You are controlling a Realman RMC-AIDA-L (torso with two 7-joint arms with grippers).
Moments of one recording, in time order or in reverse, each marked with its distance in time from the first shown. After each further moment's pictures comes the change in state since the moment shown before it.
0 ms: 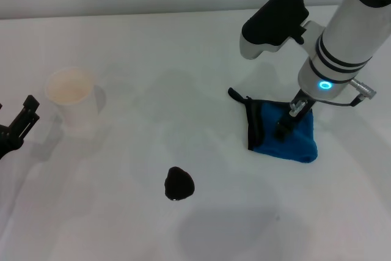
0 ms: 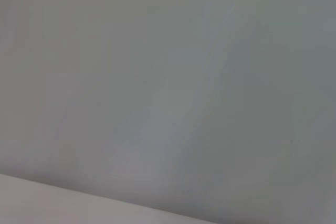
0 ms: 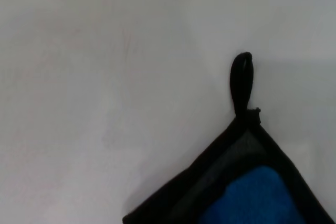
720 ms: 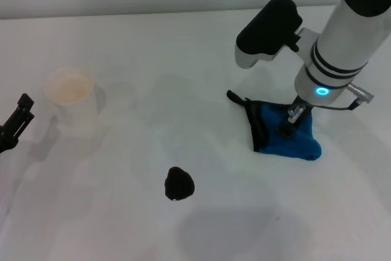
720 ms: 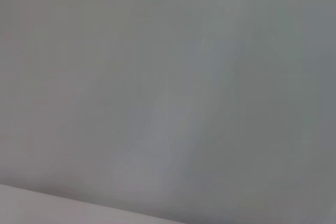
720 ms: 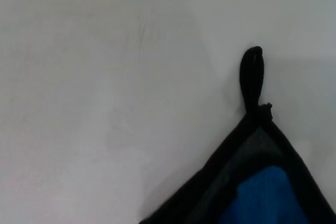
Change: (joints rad) left arm 0.014 -0.001 0.000 0.025 0.000 -0.012 0.000; right arm -0.003 0.002 -0.054 -0.009 0.002 0.000 0.004
